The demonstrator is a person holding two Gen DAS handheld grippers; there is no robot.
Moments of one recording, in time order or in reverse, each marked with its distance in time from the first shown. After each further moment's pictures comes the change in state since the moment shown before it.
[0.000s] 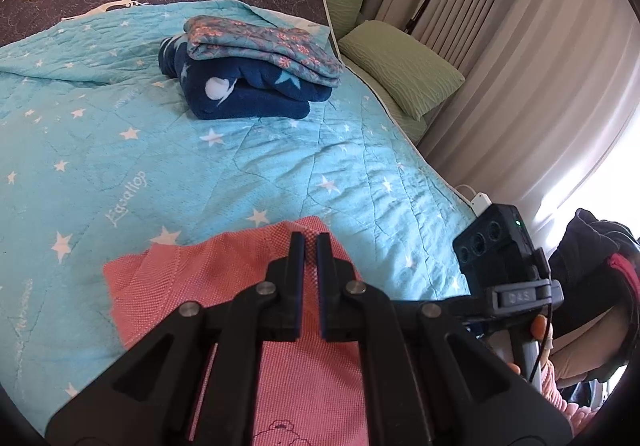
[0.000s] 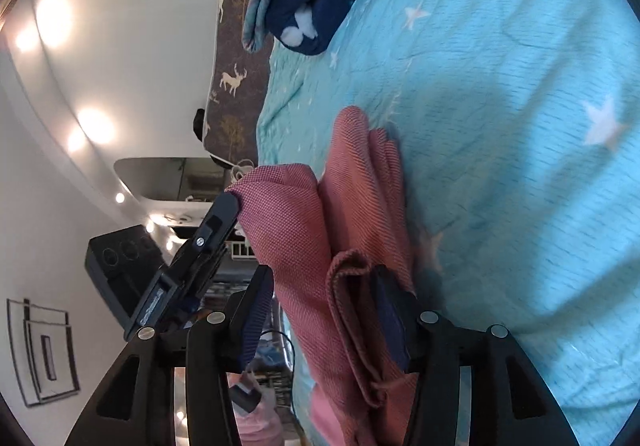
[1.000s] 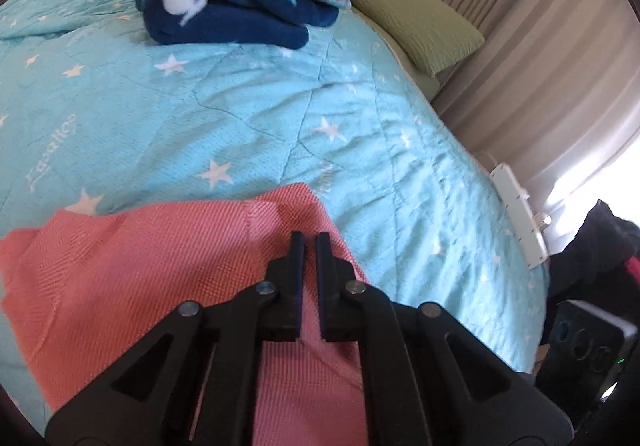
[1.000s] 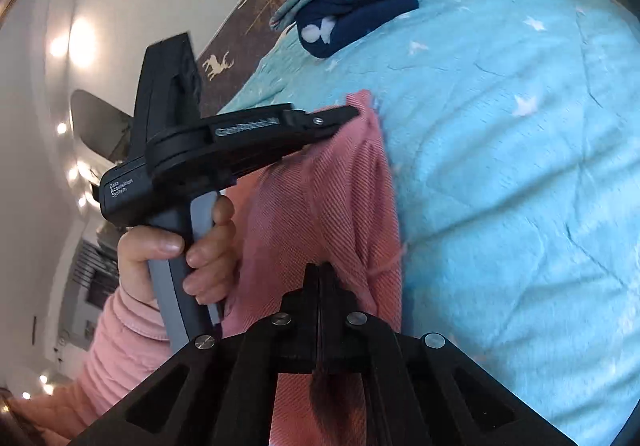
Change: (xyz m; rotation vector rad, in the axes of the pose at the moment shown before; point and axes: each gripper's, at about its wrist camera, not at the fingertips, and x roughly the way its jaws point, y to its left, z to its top) left arm 0.078 -0.006 -0.019 -0.055 0.155 -0.005; right arm -0.007 0.025 -0.093 -0.356 -0.171 -0.333
